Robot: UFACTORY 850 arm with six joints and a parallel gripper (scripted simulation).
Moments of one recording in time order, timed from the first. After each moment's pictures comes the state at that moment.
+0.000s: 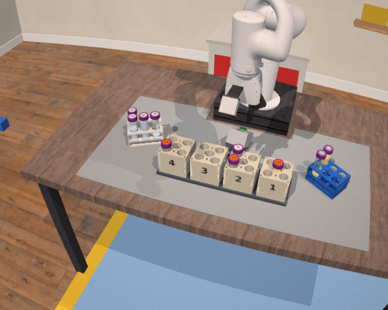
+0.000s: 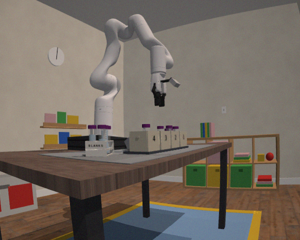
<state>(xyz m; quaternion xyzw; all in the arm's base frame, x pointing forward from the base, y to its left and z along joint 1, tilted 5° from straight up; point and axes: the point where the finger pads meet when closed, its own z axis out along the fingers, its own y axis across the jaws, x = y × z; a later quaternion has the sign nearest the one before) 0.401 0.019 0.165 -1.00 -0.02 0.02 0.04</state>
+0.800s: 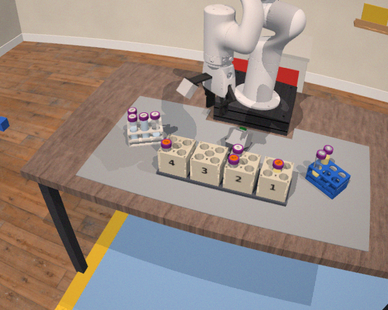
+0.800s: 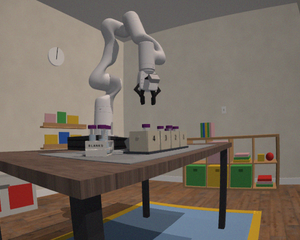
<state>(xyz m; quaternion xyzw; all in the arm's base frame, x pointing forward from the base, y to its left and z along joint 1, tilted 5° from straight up) 0.383 -0.062 0.160 -0.97 0.26 0.03 0.04</state>
